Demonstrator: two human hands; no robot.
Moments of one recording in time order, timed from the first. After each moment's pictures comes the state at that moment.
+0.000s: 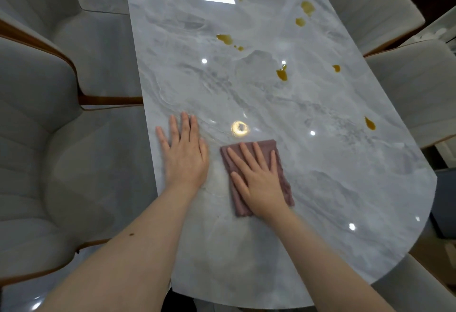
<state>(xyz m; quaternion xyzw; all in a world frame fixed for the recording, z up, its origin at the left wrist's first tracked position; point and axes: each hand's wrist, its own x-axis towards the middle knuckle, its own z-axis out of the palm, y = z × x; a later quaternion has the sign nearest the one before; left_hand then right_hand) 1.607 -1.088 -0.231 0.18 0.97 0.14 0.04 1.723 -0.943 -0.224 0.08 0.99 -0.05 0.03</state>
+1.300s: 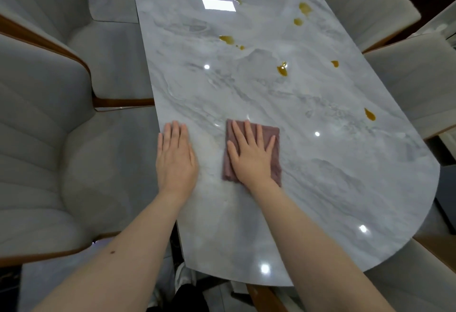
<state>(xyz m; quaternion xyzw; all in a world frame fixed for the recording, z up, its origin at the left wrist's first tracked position) 1.625 -1.134 -0.243 0.18 0.95 0.24 -0.03 1.679 -0.972 -0.228 0.24 0.97 -0.07 0.04</state>
